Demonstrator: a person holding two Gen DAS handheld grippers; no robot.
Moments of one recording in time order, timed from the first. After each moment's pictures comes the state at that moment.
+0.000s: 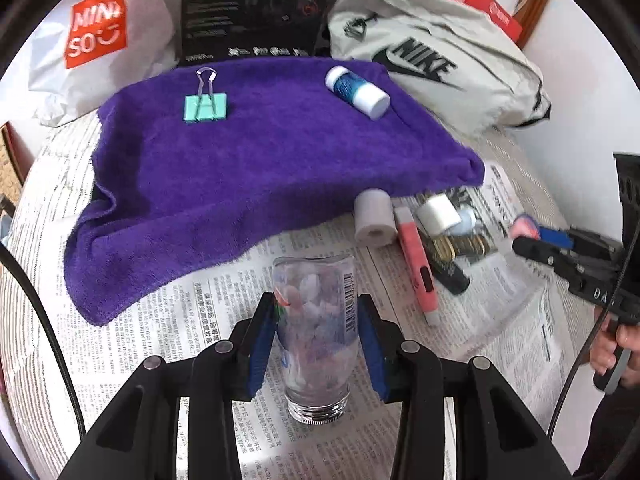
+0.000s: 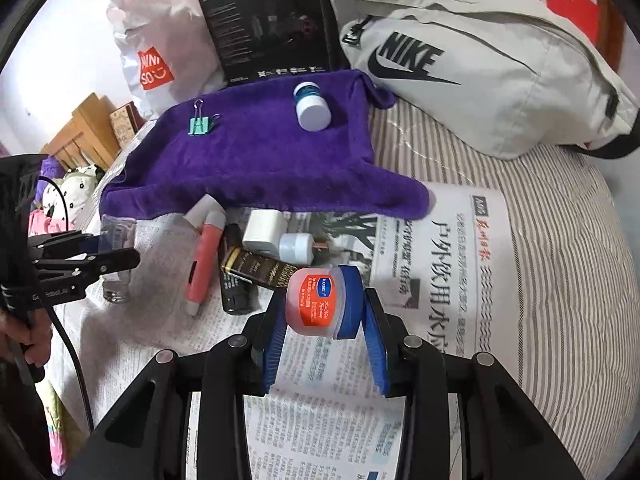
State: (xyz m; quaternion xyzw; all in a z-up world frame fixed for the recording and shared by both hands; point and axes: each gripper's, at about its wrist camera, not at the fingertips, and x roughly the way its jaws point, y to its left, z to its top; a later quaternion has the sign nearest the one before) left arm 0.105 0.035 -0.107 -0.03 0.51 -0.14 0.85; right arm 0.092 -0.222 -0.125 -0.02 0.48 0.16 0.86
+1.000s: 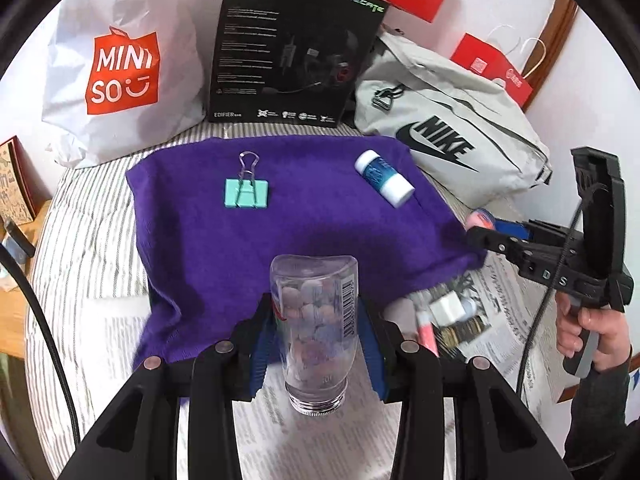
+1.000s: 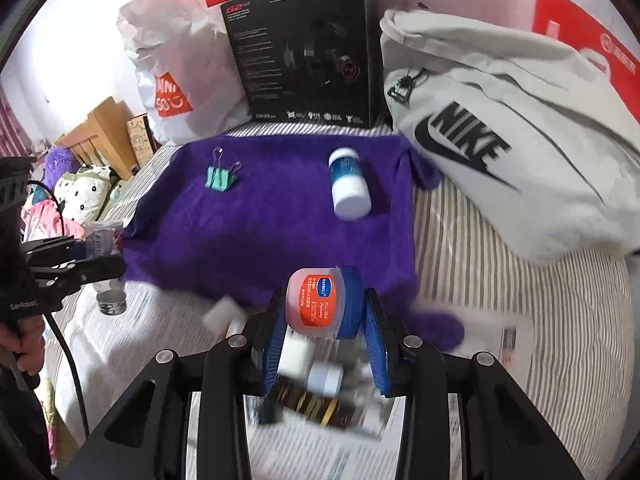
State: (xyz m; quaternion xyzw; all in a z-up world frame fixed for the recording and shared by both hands) left arm 0.158 0.082 -0.061 -0.07 0.47 -0.14 0.87; right arm 0.174 -0.174 -0.092 -0.05 0.45 0.20 0.87
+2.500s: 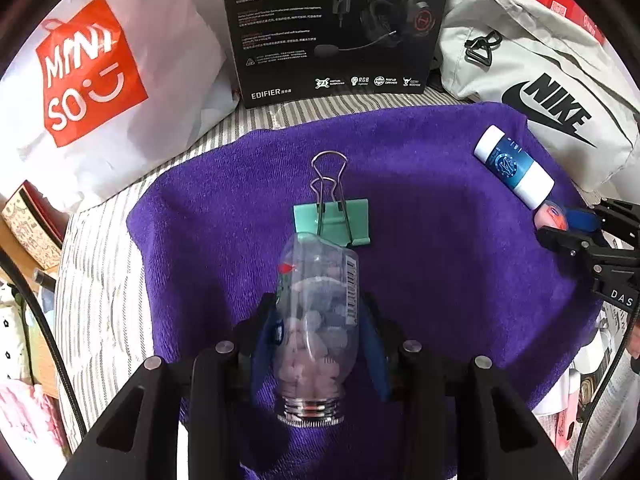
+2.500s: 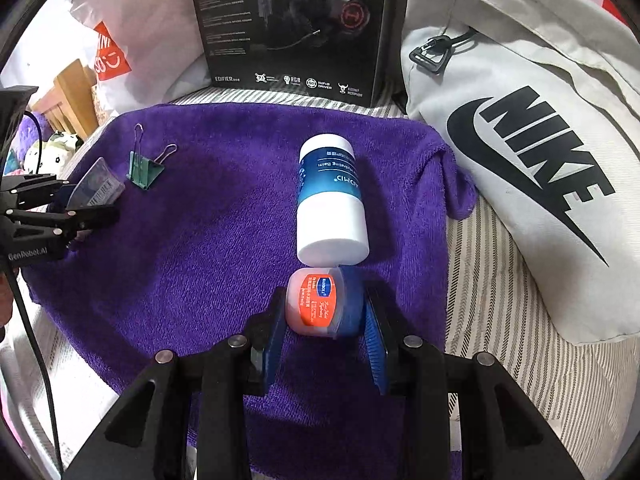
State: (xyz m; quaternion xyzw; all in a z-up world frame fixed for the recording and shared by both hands) left arm 0.256 0.084 -0.126 0.05 0.52 -0.06 0.85; right arm 0.258 -0.139 -0.156 -0.11 0.46 0.18 0.86
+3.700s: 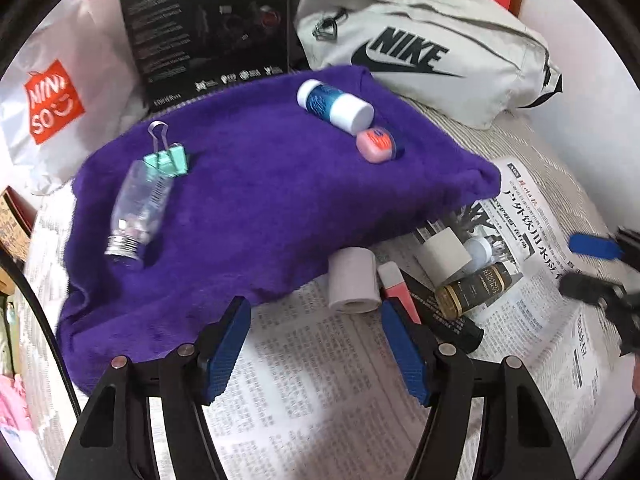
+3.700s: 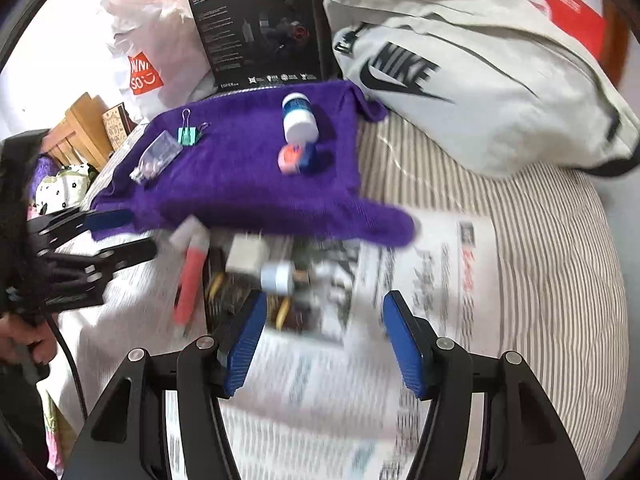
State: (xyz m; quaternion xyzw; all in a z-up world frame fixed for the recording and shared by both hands) left arm 0.143 -0.022 -0.109 0.06 0.50 -0.13 0.85; right arm 0.098 -0.234 -0.121 -0.02 0.48 0.15 0.86
